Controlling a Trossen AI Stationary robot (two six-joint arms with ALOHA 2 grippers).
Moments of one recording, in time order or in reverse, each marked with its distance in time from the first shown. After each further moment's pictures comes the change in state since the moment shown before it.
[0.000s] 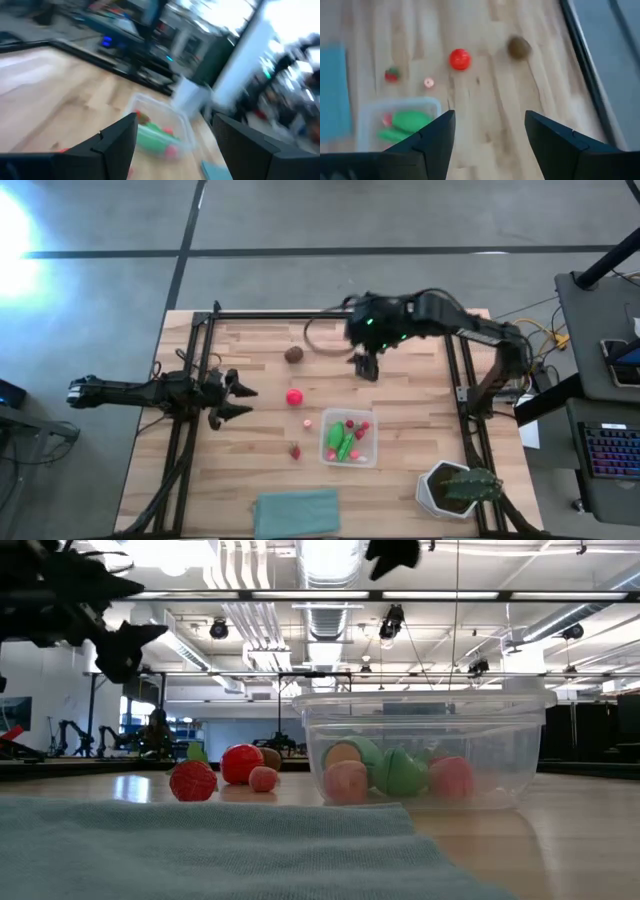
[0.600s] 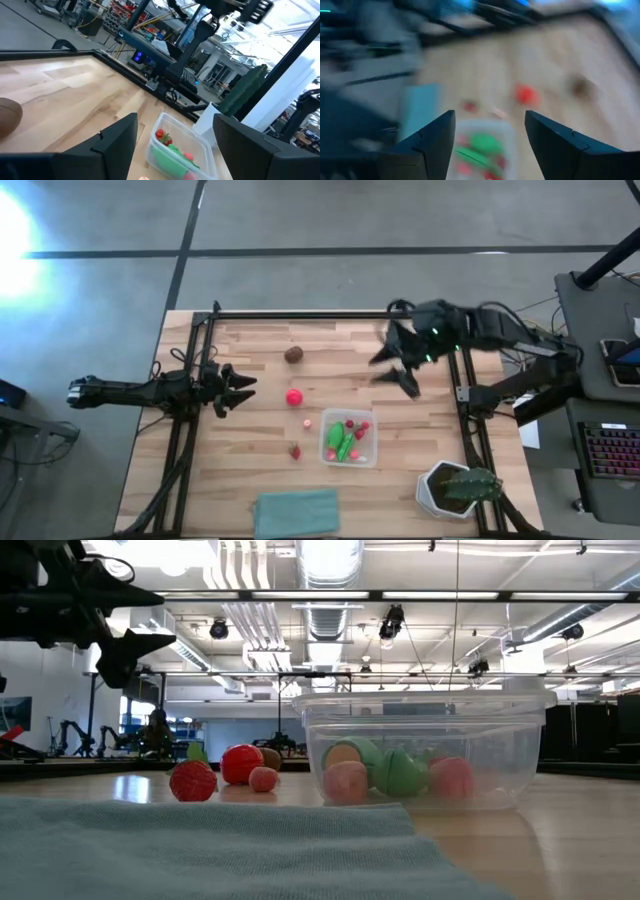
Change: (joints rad) left arm 0.001 -0.003 0.000 0.015 -0.210 -0.115; right arm 0.047 -0.405 -0.407 0.369 -0.254 0.092
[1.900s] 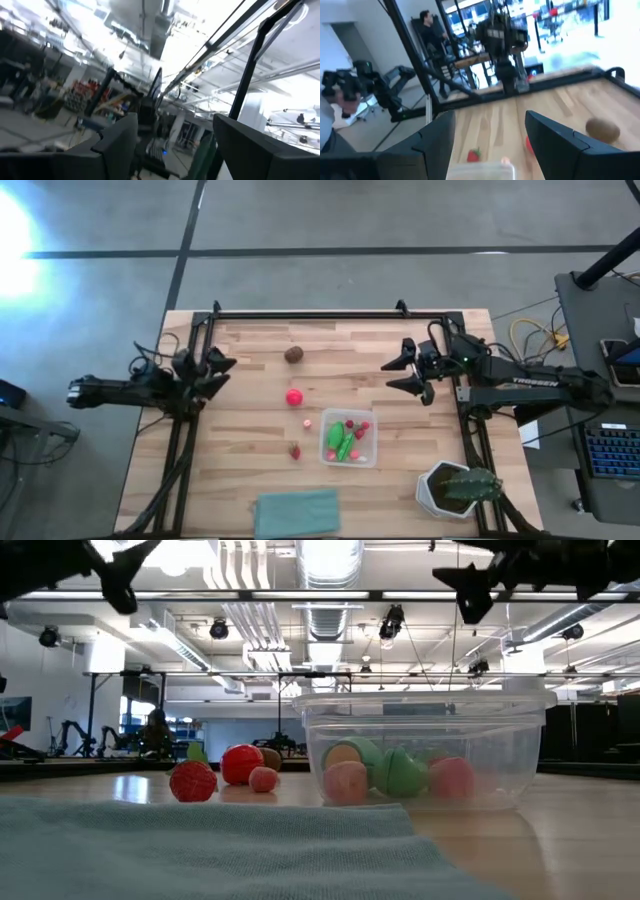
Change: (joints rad) left arm 0.000 0.006 0.076 0.390 0.030 0.180; right arm -0.155 -0.528 -1.110 1.164 -0.186 0.163
